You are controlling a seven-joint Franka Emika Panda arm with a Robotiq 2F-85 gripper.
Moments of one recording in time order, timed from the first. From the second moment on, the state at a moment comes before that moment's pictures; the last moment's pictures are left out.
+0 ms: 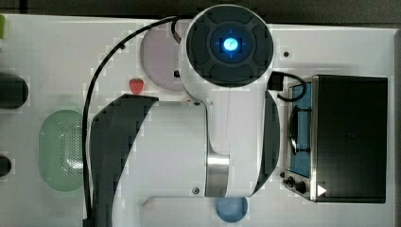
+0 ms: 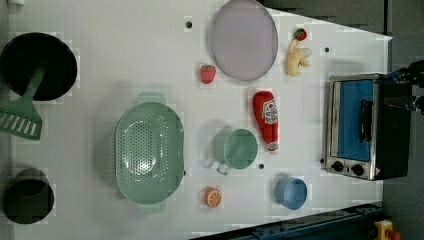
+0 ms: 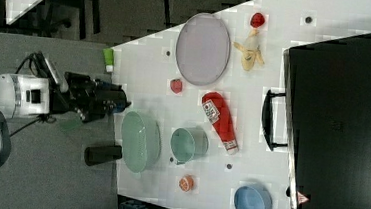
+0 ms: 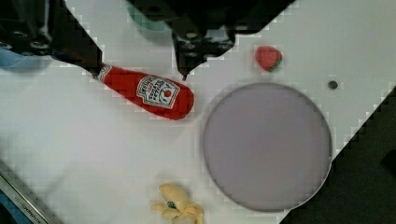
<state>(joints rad) -0.03 -0.02 0.03 -1.77 0.03 0.17 0.06</state>
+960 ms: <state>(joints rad) -0.10 -0.06 0.06 -1.88 0.05 0.19 -0.35</state>
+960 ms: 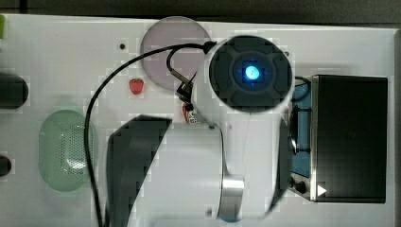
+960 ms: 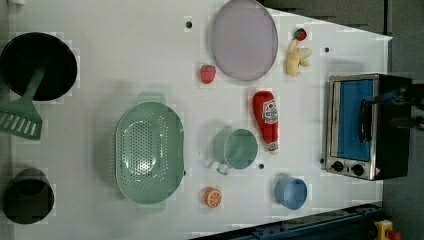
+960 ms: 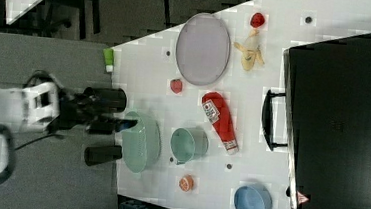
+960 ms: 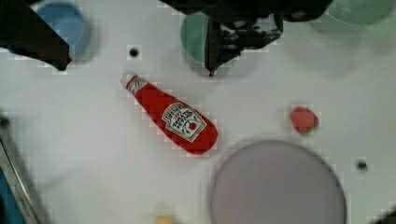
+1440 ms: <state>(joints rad) -0.10 0.07 0.07 -2.13 0.05 0.50 -0.90</state>
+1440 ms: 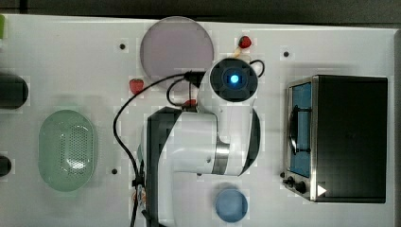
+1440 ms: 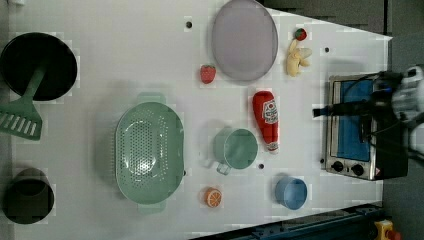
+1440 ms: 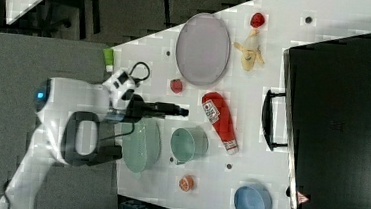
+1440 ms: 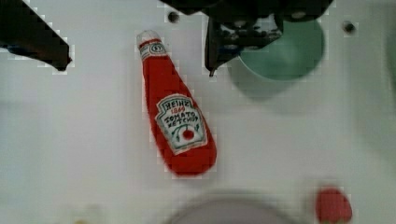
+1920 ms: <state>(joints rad) -0.09 0.14 0.10 -2.26 0.05 0.75 -1.04</state>
